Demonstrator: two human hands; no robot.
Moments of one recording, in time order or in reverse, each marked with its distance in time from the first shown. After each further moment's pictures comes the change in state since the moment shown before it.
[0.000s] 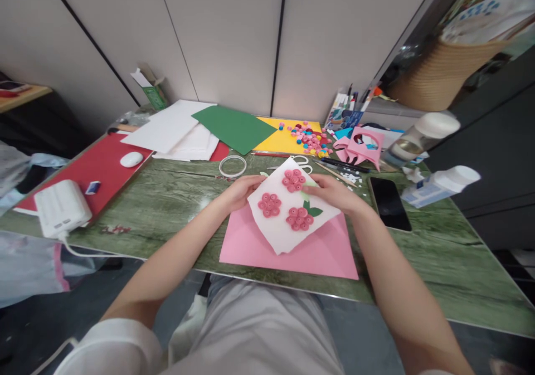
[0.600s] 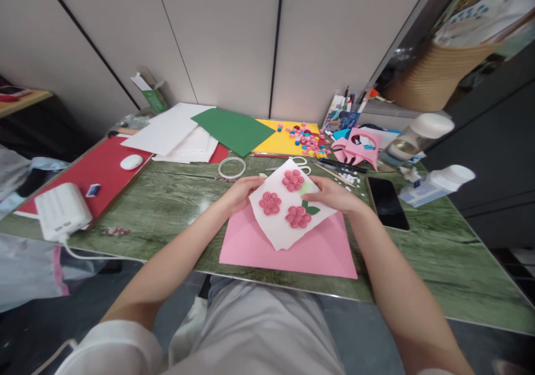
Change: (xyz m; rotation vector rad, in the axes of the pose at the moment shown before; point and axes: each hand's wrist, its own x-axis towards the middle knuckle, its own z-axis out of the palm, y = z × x) left_hand 0.004 -0.008 0.000 0.044 0.044 0.090; right_hand 0.004 0.013 -0.004 0.034 -0.013 -0.091
